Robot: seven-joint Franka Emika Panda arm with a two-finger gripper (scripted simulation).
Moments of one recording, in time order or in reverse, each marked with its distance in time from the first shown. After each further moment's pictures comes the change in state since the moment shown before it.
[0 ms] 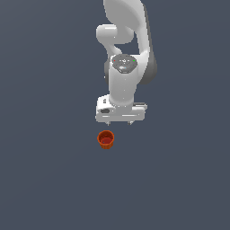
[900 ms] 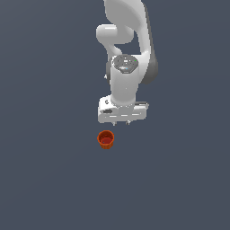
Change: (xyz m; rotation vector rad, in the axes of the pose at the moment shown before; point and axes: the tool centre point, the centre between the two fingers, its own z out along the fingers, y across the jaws) arm -0.001 -0.009 0.002 0.019 0.006 -0.044
